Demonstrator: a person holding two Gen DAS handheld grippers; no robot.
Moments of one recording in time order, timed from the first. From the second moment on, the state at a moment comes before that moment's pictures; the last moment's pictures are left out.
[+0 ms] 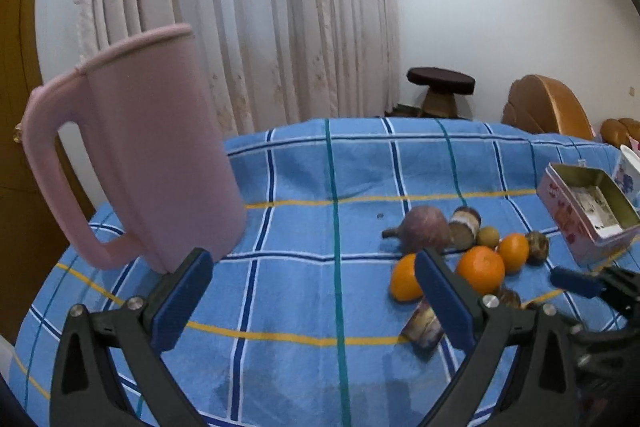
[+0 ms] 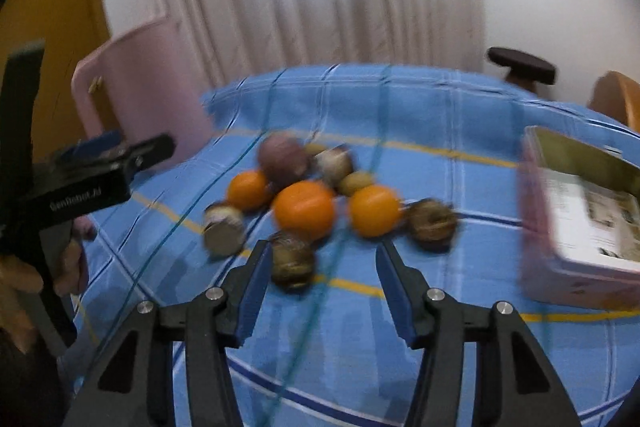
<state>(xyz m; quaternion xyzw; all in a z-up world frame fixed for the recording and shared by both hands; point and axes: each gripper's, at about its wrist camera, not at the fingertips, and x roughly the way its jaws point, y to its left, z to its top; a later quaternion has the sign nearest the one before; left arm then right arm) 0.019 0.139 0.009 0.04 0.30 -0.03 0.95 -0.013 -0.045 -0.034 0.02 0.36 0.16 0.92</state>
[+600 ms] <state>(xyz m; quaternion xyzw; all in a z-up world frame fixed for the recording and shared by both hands) 0.019 0.101 -0.013 0.05 0.38 -0.15 0.91 -0.005 -0.048 -0.036 -0.01 0.40 0.14 0.91</state>
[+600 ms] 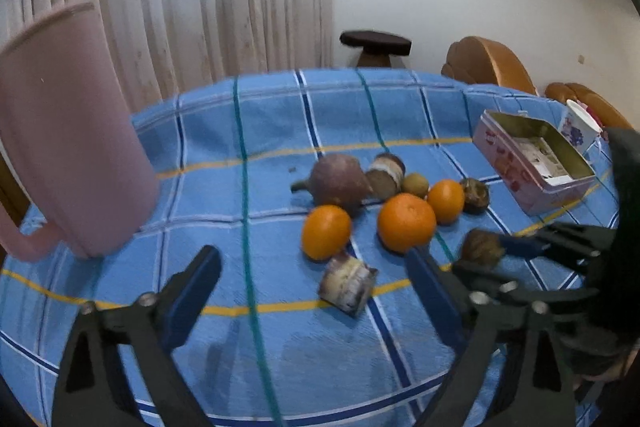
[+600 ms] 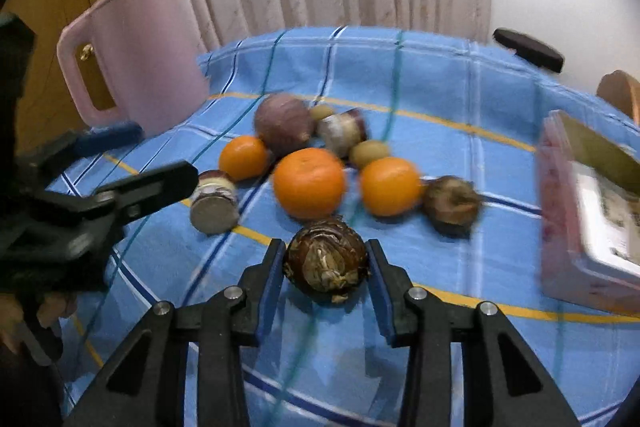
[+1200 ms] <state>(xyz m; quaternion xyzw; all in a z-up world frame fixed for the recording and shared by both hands) 0.030 0.071 -0.048 0.08 0.42 -0.14 0.89 -0.019 -0.088 -0.029 0.03 0.37 0.13 0.92</state>
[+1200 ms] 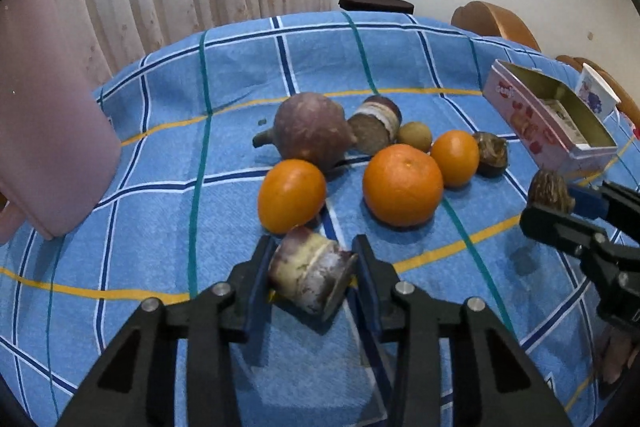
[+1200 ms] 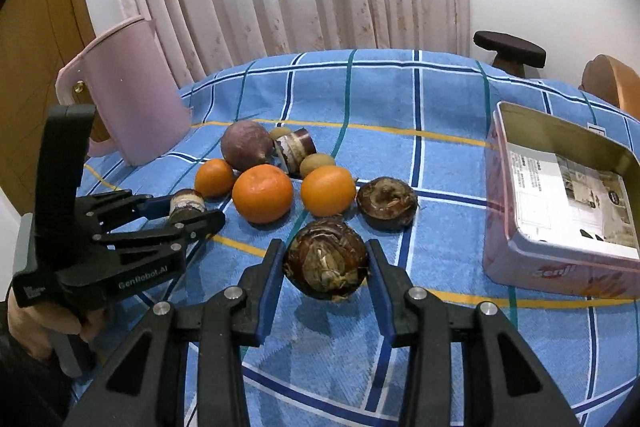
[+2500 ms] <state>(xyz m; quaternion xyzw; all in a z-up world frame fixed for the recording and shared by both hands) 0.046 -0.176 -0.012 0.06 0.33 -0.28 0.90 -0.013 -0.313 -0.014 0.04 0.33 -0.08 0.94</state>
